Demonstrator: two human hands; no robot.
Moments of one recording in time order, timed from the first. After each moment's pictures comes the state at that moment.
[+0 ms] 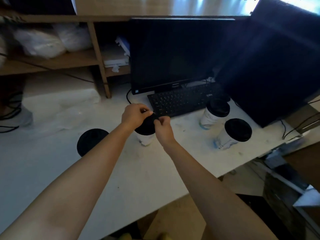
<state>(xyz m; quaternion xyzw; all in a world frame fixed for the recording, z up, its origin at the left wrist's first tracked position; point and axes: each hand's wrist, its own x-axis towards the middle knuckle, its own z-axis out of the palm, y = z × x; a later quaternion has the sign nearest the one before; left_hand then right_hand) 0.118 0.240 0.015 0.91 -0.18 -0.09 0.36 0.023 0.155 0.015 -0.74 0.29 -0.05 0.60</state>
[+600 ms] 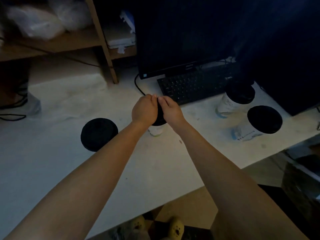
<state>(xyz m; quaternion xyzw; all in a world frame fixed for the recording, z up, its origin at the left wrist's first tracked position) 0.104 0.226 -0.015 0.93 -0.11 -0.05 0.34 0.060 0.142 -0.007 -0.75 0.20 -0.05 0.62</state>
